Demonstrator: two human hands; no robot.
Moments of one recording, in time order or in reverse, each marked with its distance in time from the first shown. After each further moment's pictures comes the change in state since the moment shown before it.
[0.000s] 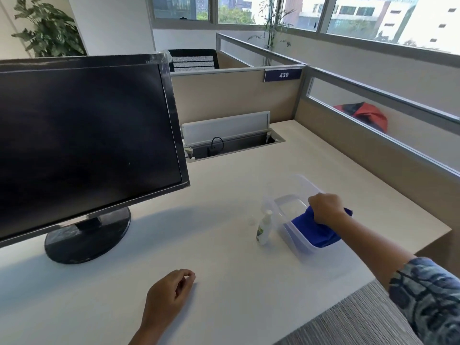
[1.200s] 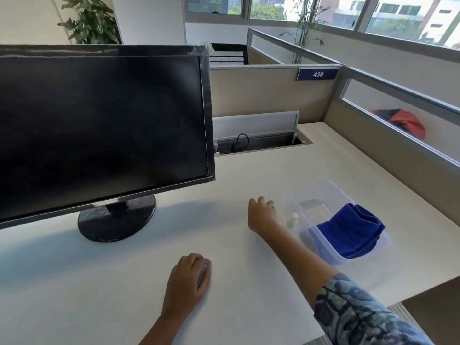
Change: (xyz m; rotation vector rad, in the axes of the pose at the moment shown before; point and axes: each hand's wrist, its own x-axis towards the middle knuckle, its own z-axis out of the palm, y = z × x) left_hand 0.002 -0.003 0.003 0.213 0.041 0.097; right_hand -0.013 -0.201 -0.076 0.420 0.067 -0.147
